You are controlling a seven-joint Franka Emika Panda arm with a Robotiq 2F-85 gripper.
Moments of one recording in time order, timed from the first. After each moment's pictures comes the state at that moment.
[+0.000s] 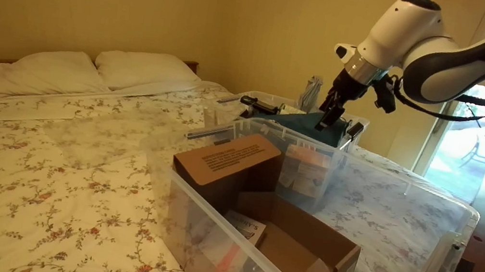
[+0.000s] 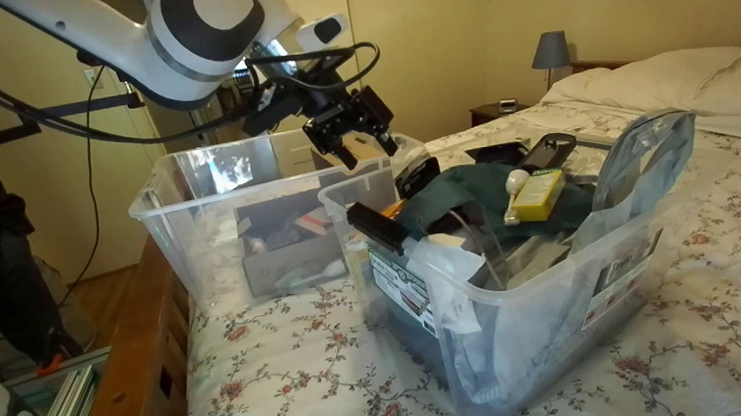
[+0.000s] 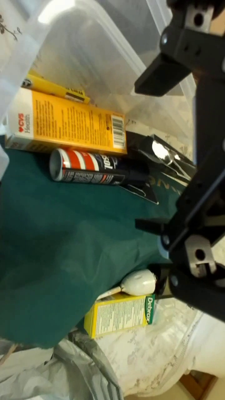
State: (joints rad) arm 0.04 -0.13 0.23 -2.41 -0.48 2.70 0.03
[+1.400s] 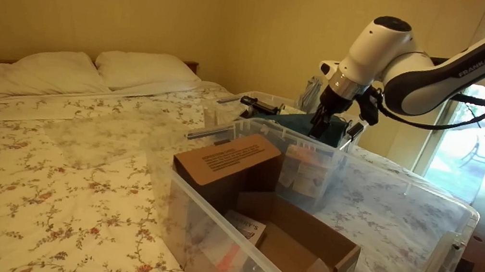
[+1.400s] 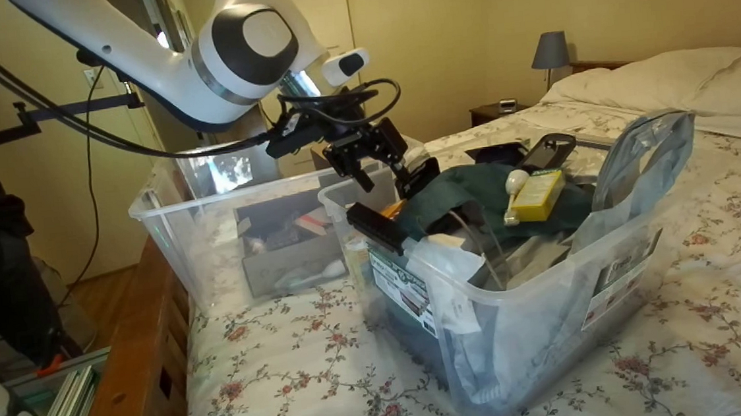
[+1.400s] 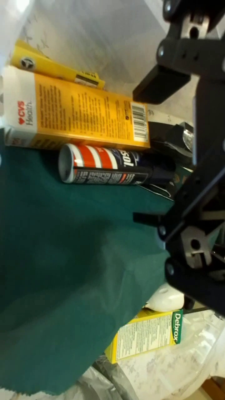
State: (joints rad) arm 0.07 0.01 0.19 -2.34 -0.60 2.70 0.16
